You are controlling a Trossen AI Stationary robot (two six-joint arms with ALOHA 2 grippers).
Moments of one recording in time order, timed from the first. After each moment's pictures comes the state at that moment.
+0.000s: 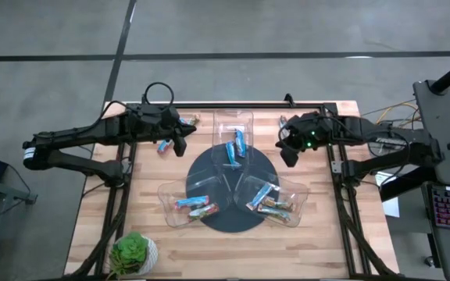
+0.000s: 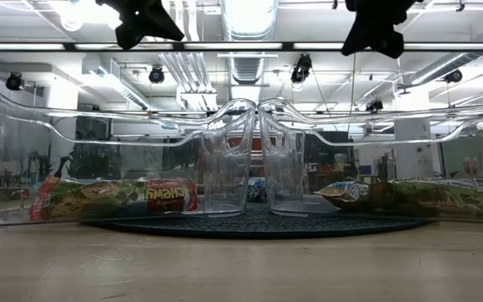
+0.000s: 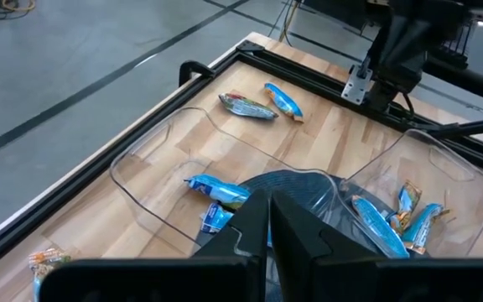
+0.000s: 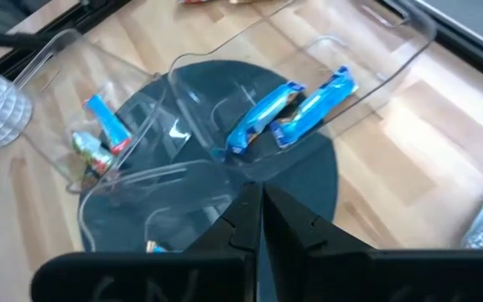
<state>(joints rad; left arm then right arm) 0.20 1.00 1.04 -0.46 -0.17 -0.28 -0.13 1.07 1.09 -0.79 0.08 0.52</state>
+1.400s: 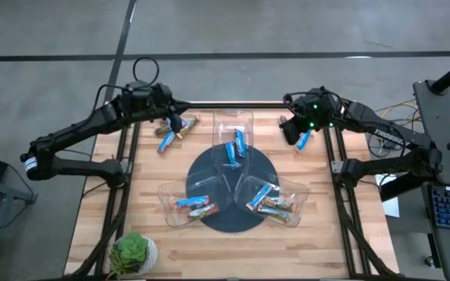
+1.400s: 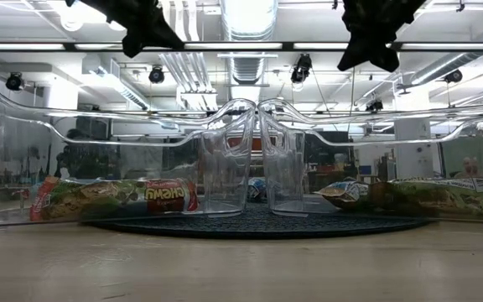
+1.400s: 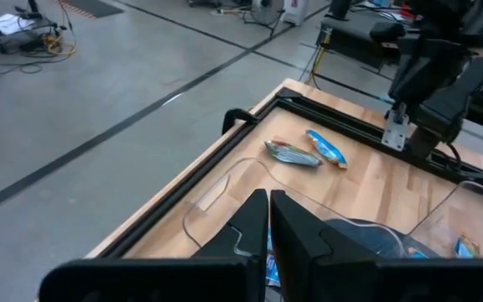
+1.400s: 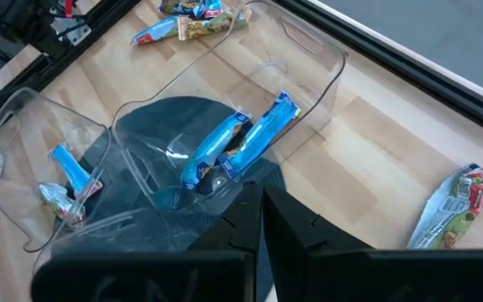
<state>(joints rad) 0.52 1.00 1.04 -0.35 0.05 -0.12 -0.47 1.07 1.09 -0.77 -0.11 0.40</state>
